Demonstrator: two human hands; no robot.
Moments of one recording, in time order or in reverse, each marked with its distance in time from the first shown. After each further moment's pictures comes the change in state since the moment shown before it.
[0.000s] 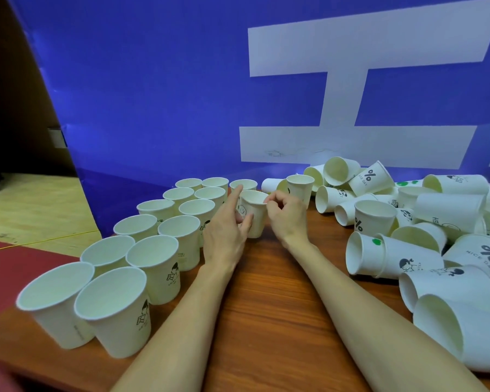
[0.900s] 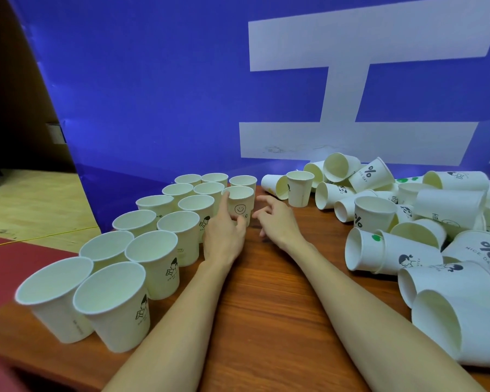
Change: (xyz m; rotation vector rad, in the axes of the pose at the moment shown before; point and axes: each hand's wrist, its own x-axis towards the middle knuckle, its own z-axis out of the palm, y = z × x) left_hand 0.001 -0.017 0.014 -0.038 -0.076 -0.218; right_hand -0.003 0.012 0.010 -0.065 -0.299 0.208
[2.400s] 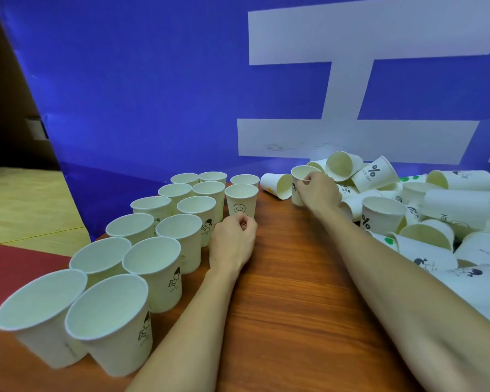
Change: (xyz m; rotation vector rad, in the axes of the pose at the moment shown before) left_hand 0.000 0.004 0.004 0.015 -0.082 -0.066; right_hand 0.072 0.013 -0.063 -0.516 0.386 0.190
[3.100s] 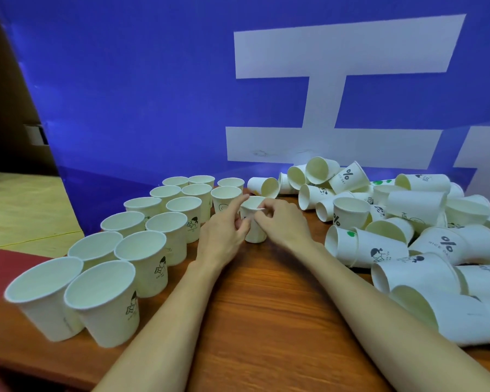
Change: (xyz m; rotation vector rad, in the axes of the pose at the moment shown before) left_hand -0.025 0.026 -0.019 0.098 -0.029 0.356; right_hand -0.105 -0.003 -0.031 0.167 -0.215 -0.353
